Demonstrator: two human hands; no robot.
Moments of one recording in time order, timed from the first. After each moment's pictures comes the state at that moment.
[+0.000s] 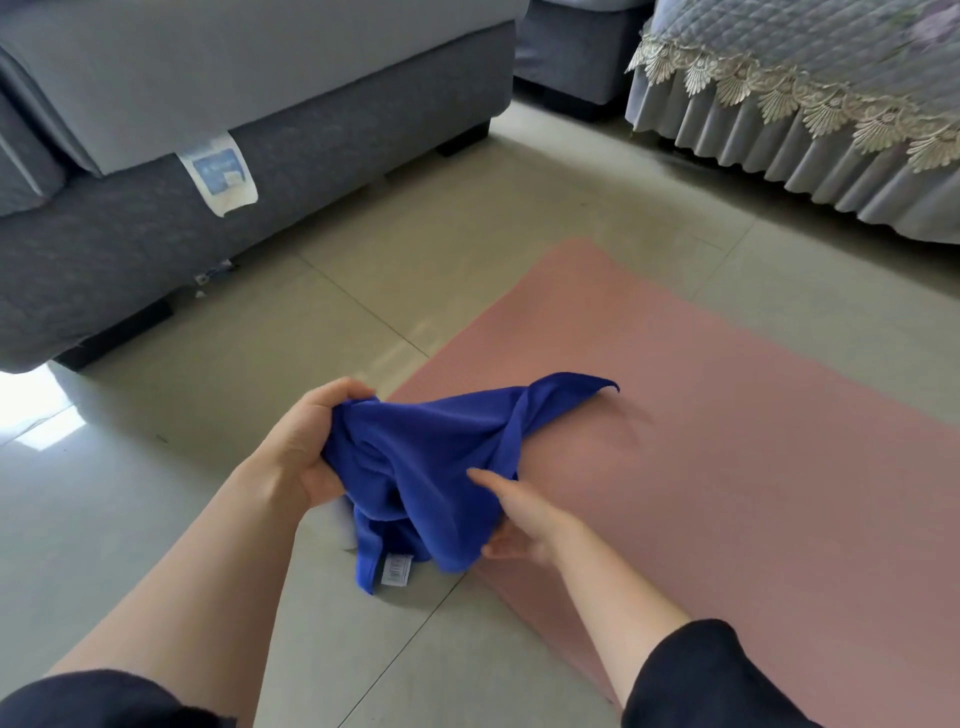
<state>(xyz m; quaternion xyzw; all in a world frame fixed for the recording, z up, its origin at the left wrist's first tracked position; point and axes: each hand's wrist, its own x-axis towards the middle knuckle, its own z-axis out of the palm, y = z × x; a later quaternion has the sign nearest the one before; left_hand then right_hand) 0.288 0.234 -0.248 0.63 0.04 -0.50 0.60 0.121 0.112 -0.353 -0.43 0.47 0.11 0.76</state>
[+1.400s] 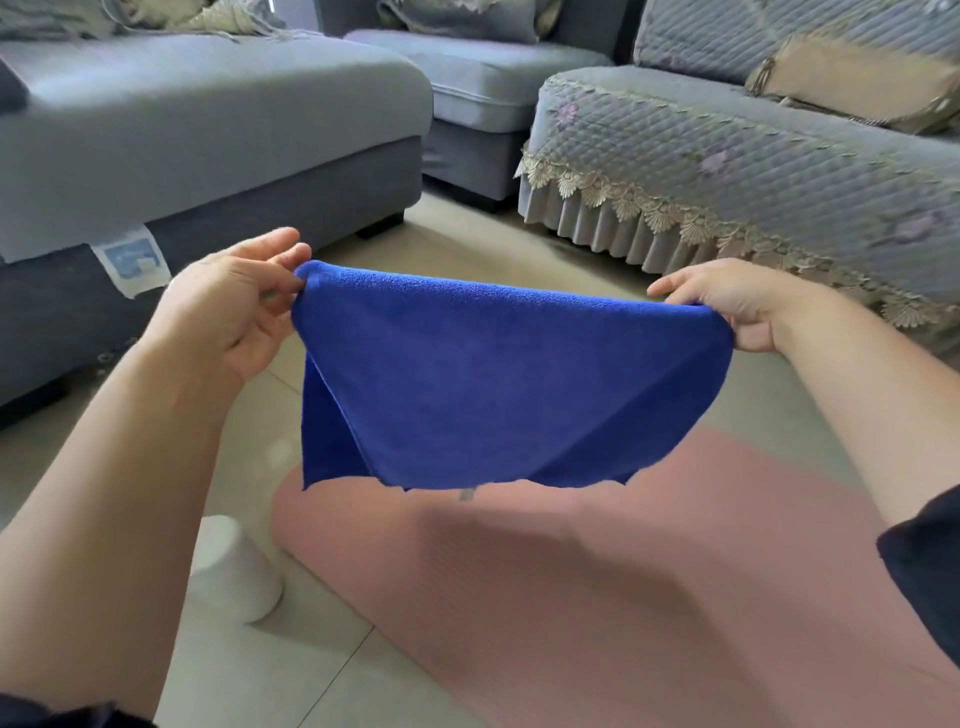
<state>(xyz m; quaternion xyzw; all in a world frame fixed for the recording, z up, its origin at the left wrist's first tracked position) 0.270 0.155 -0.088 0.57 -0.14 -0.30 0.76 -0.017 -0.107 -0.065 -0.67 0.50 -0.13 0.54</state>
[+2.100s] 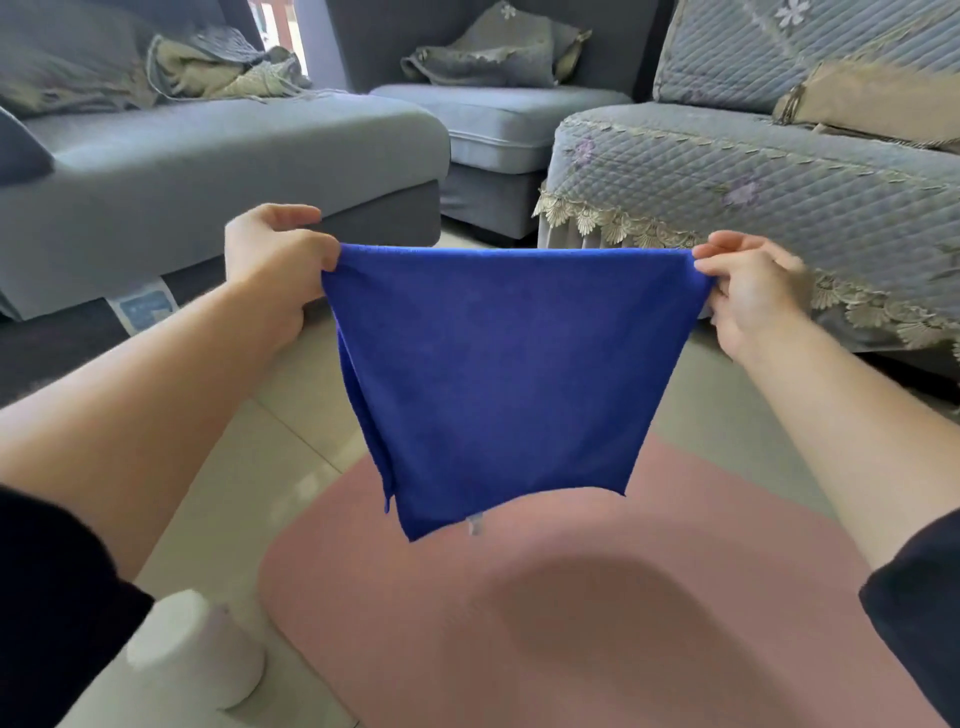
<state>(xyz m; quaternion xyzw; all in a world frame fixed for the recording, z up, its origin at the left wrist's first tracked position) 0.295 0.061 -0.061 0.72 -0.18 -0.09 0.66 0.023 -0.172 -0.079 -0.47 0.40 -0.54 0.57</state>
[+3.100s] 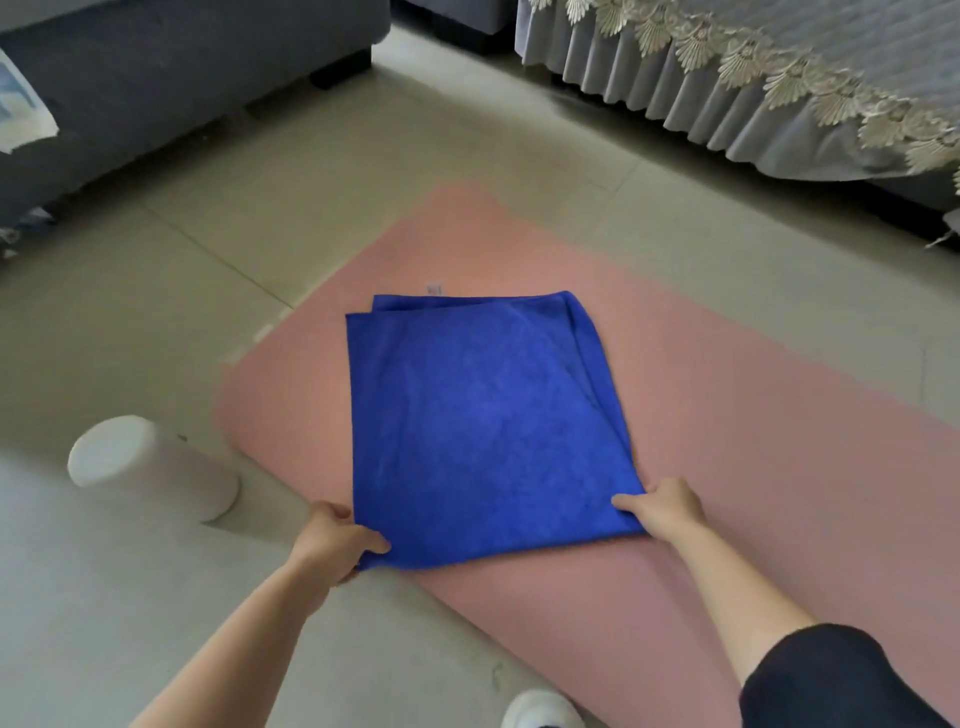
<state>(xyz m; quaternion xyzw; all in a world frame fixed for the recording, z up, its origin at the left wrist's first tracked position) 0.136 0.214 -0.380 0.81 0.01 -0.49 0.33 -0.132 -0.018 -0.380 -0.64 0.69 0.08 0.34</state>
